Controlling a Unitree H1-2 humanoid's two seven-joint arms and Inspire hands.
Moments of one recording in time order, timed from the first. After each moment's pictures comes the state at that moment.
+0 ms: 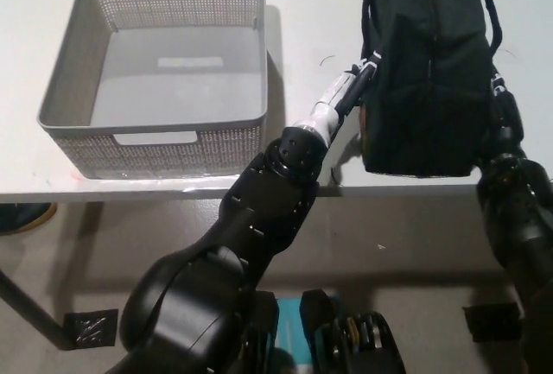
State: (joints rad) left_arm -1.17 -0.17 -0.10 1.37 0.11 -0.15 0.06; right_arm -0.95 -0.15 -0.42 1.31 0.47 -0.23 0.19
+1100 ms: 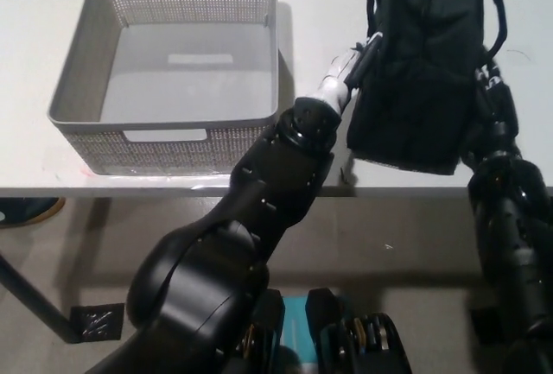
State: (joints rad) left_arm -1.27 -0.19 -0.08 1.38 0.07 -0.03 0.09; right_arm -0.81 -0.08 -0.33 0.84 0.48 -0.07 0.02
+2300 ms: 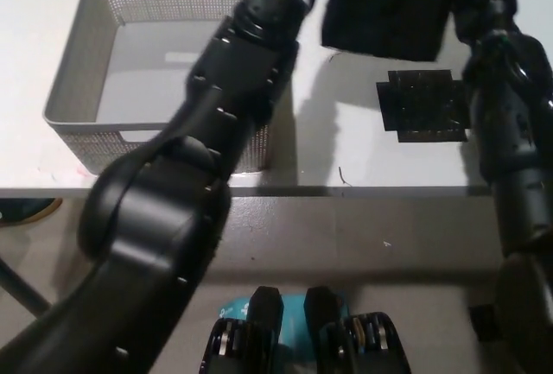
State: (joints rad) left_arm -1.45 -0.03 0.02 1.33 0.01 0.02 0.03; right_arm -1.11 -0.10 -0.26 0.84 0.41 0.13 -0.16
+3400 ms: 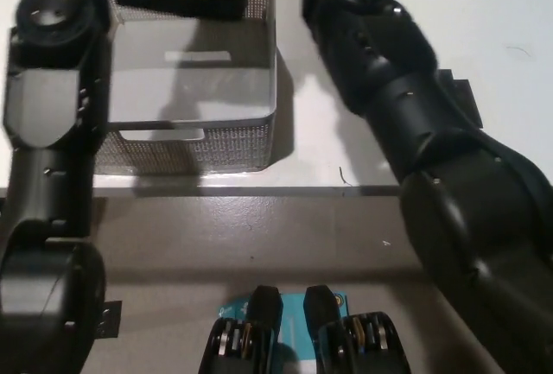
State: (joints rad) left_arm -1.10 0.21 0.19 0.47 -0.03 0.24 0.04; right_arm -1.49 0.11 -0.11 1.24 0.33 0.03 -0.10
